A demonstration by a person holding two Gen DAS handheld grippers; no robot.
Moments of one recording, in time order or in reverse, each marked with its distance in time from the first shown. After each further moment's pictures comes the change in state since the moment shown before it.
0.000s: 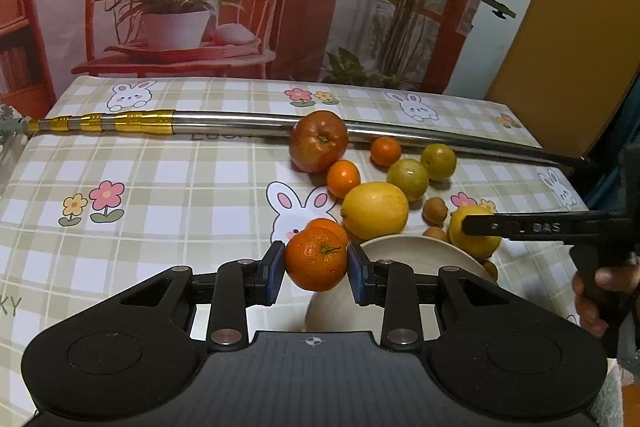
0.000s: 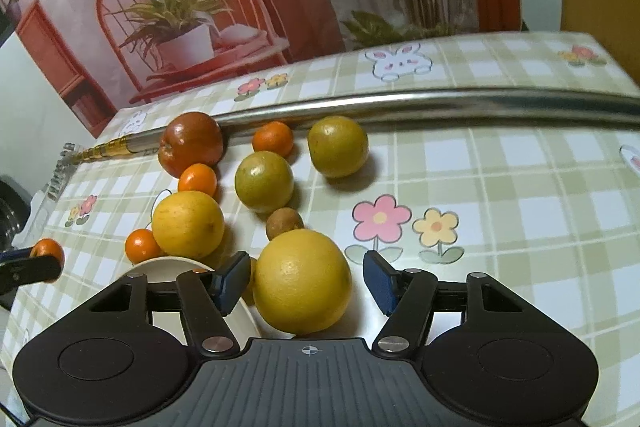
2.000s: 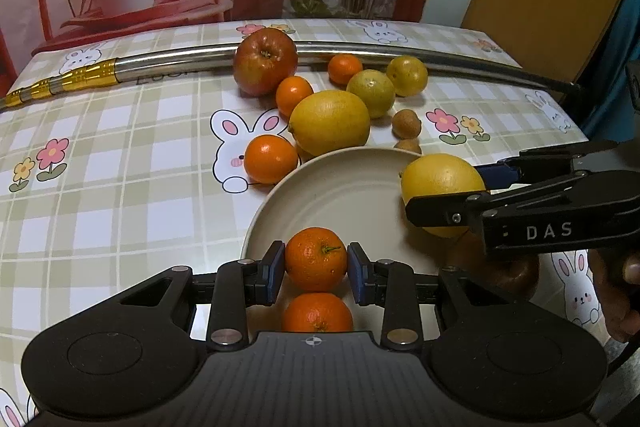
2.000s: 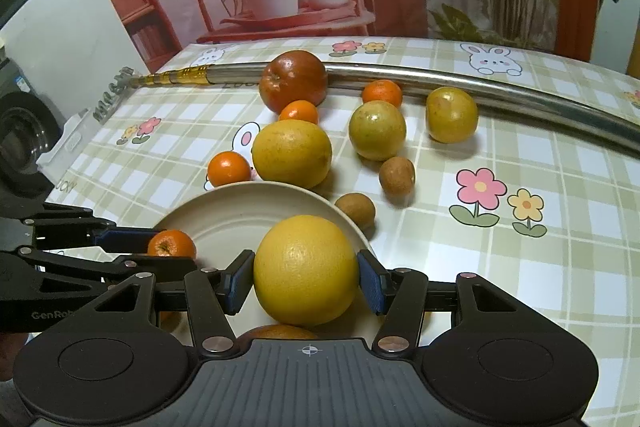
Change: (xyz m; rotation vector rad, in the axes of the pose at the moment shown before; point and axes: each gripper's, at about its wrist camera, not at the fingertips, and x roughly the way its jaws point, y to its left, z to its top) left arm 0.035 -0.025 -0.038 0.107 0.130 -0.038; right arm -0.009 0.067 -0.035 -0.231 0.067 0.065
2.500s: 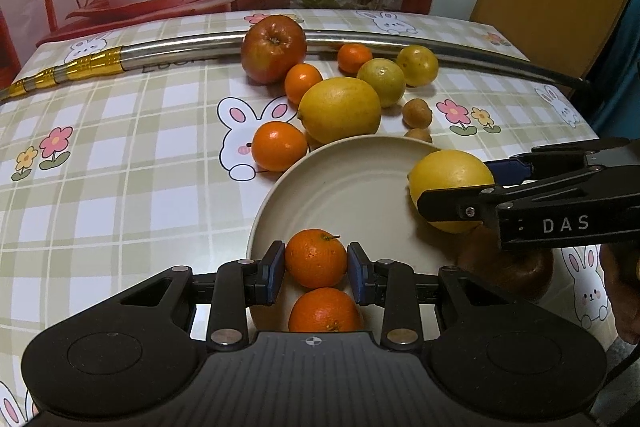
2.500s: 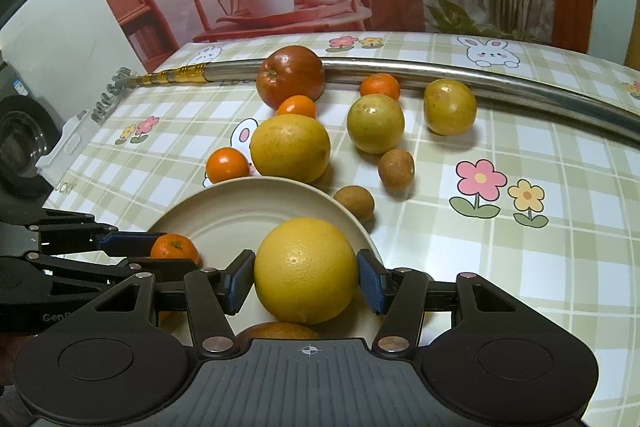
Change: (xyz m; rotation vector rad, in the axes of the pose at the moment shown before) left arm 0.006 0.001 -0.002 -0.013 0.021 0.023; right arm 0.001 -0.002 -0.002 0.022 0.005 0.002
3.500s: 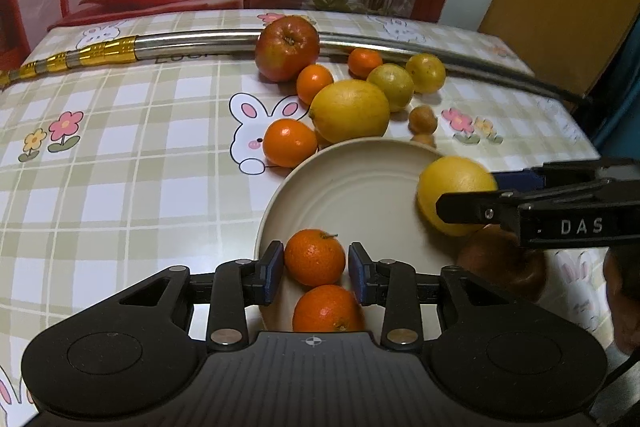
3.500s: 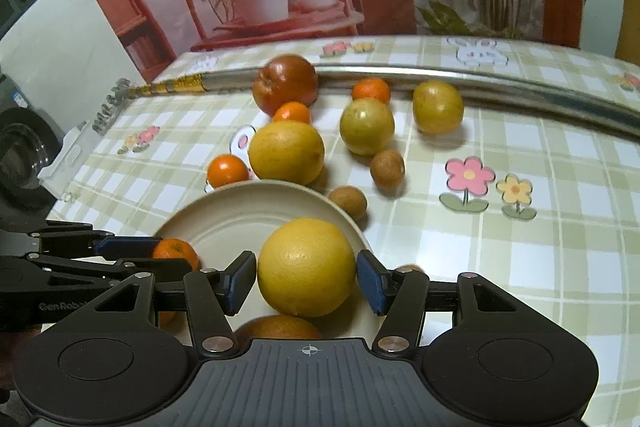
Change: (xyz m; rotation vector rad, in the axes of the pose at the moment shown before) left arm -0.007 0.005 0.000 -0.065 -0.012 -0.017; right arm -0.015 -0.003 -0.001 0.022 -0.024 0.006
